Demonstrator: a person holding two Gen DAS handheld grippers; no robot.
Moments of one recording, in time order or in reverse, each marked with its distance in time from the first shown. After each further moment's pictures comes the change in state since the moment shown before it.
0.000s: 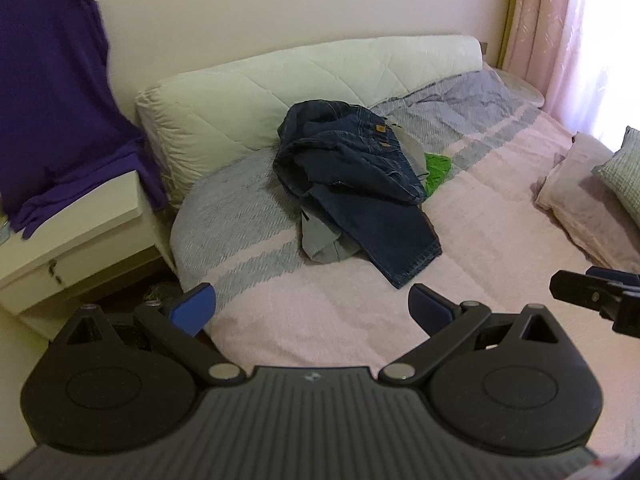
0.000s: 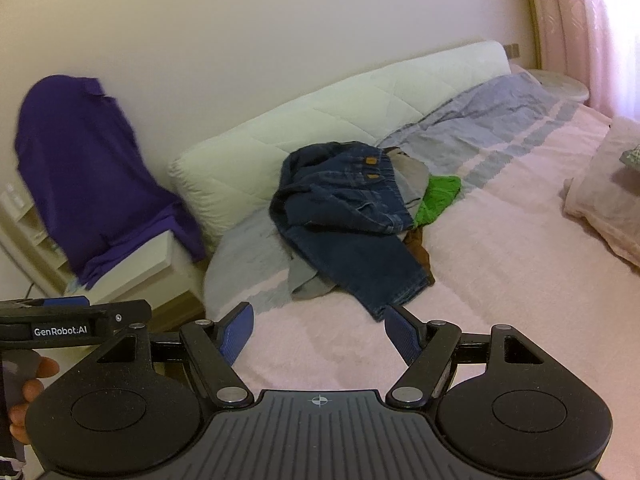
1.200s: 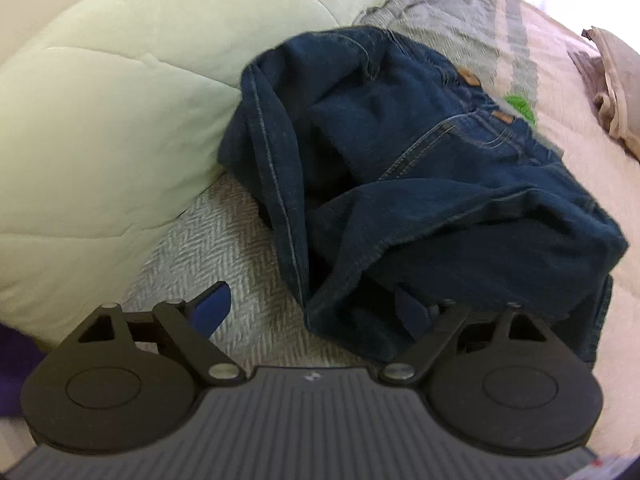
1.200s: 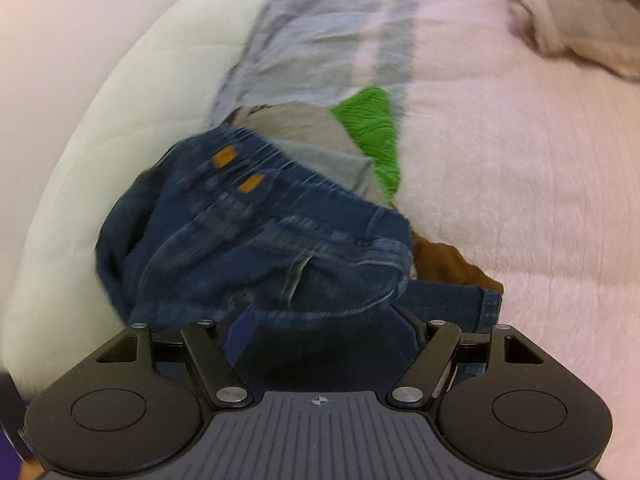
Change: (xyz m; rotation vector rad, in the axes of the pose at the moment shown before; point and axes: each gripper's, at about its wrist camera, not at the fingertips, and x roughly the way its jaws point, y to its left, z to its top) left arm 0.500 0.078 0.212 0.481 0.199 -0.302; right arm 0.370 -0.083 0.124 0.731 0.091 -0.346
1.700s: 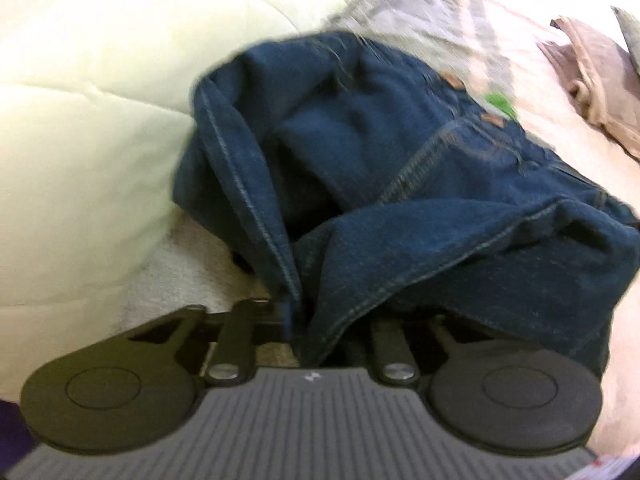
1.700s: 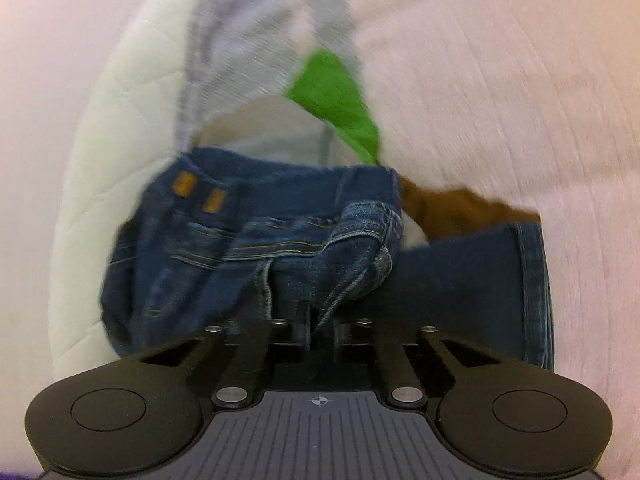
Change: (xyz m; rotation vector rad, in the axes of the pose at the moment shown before) left arm 0.026 0.000 0.015 0.080 -0.067 -0.064; right arm 0.029 -0.035 -0.003 0.297 0.010 0.138
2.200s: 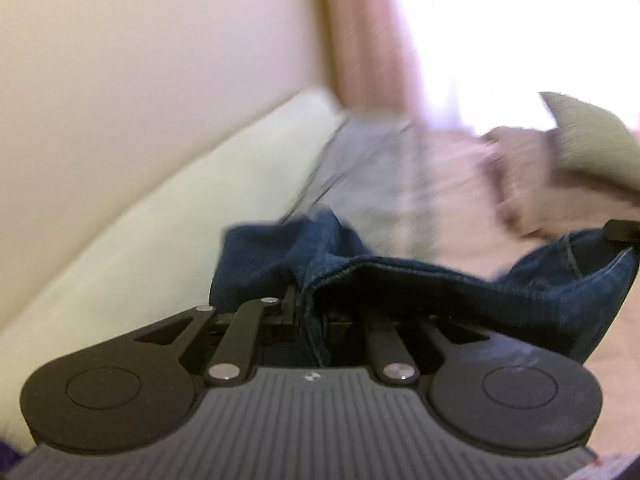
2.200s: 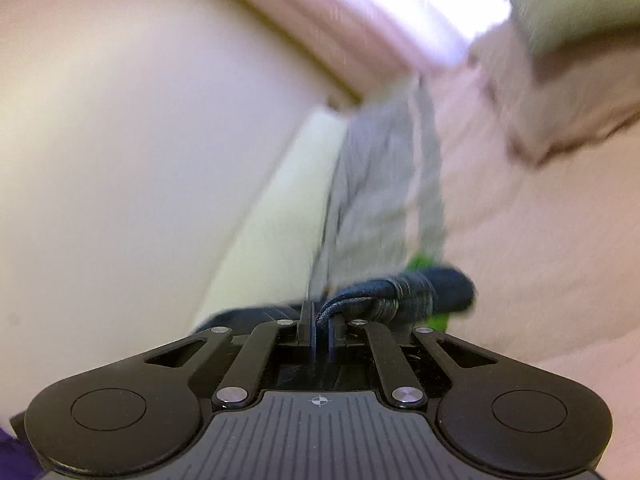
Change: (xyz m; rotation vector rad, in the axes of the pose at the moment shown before) left arm -0.202 -0.130 0.050 0.176 -0.461 -0.013; right arm -0.226 0.001 -0.029 -0.175 -0.485 0.304
